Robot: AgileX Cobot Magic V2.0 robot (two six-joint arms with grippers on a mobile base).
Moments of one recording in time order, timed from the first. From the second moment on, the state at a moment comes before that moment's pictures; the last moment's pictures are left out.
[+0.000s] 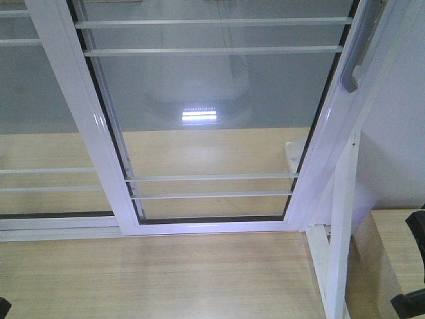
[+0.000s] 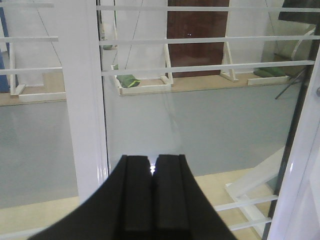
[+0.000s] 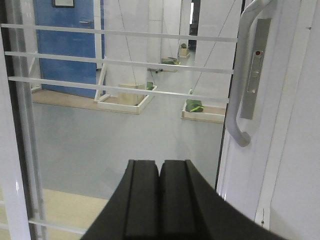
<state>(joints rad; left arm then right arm) -0.18 -0.01 0.03 -0.13 0.12 0.11 0.23 -0.01 0.03 -0.03 0.05 -0.03</state>
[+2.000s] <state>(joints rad) -0.18 -0.01 0.03 -0.13 0.12 0.11 0.23 -0.01 0.03 -0.03 0.05 -0.03</state>
